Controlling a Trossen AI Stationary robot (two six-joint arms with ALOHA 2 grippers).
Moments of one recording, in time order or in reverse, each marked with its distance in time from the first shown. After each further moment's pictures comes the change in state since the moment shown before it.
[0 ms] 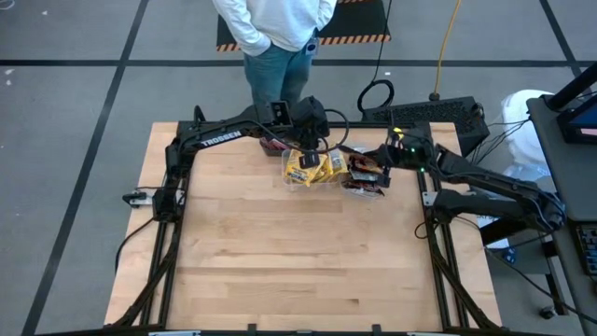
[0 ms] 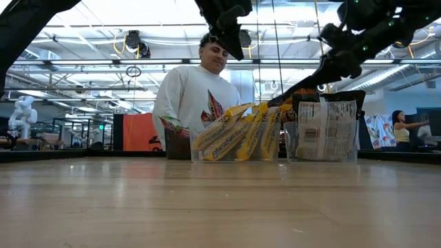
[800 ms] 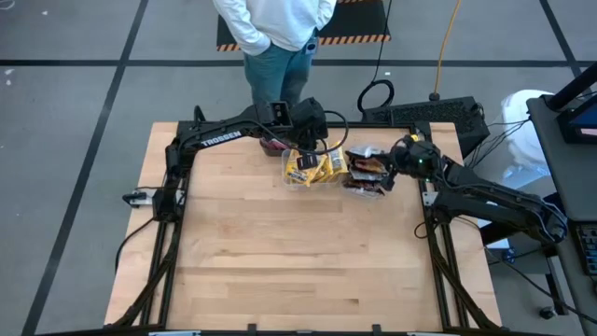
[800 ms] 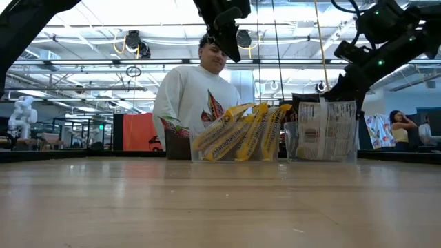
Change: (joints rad) left arm 0.000 0.000 0.000 -0.041 0.000 0.001; right arm -0.026 -0.185 -0.192 0.011 0.149 0.252
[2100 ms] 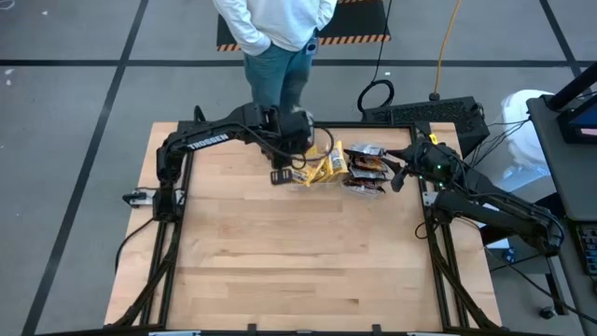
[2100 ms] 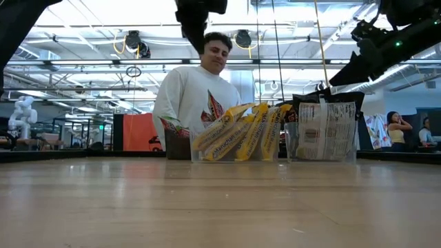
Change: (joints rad) left arm -0.048 -0.078 -0.006 -0.386 0.110 -0.112; right arm 0.045 -0.232 0.033 -0.157 0.038 0.166
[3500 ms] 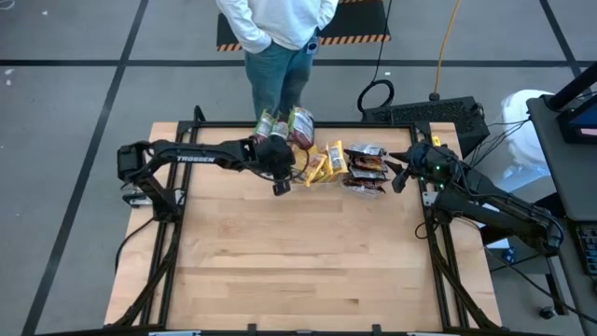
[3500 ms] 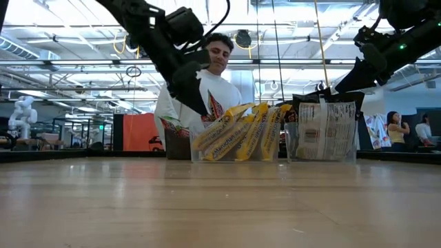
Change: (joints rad) left arm 0.067 -0.320 -1.103 1.154 0.023 -0.043; right arm -0.001 -0.021 0.001 -0.097 0.031 0.063
